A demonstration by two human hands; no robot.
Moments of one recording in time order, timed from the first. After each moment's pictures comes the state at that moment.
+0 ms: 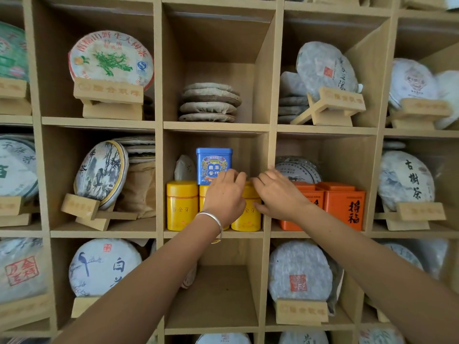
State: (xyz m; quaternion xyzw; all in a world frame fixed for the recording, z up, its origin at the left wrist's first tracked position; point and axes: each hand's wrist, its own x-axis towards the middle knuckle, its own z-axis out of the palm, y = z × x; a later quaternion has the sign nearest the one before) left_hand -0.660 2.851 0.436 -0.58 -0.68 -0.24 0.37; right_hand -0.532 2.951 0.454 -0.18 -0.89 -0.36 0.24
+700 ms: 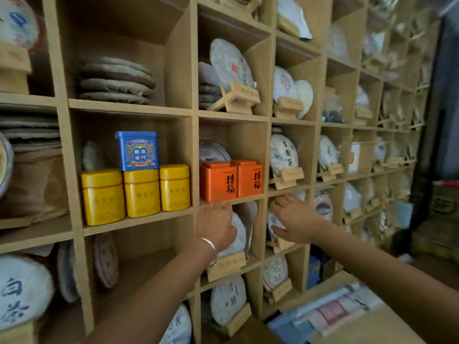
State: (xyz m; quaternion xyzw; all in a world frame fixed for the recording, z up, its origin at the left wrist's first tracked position) left_hand -0.558 2.843 0.349 -0.72 -0.62 -0.22 0.23; right_hand -0.339 2.862 0.380 -0.43 -0.85 -0.28 0.09
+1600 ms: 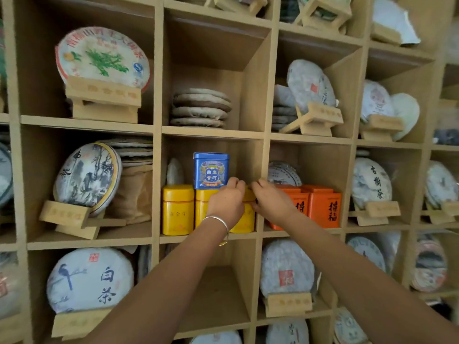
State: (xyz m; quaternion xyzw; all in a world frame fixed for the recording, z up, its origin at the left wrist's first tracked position) left_hand -0.660 2.851 0.434 -0.60 -0.69 -0.28 0.29; right_hand -0.543 2.930 0.446 -0.30 -0.89 -0.19 0.30
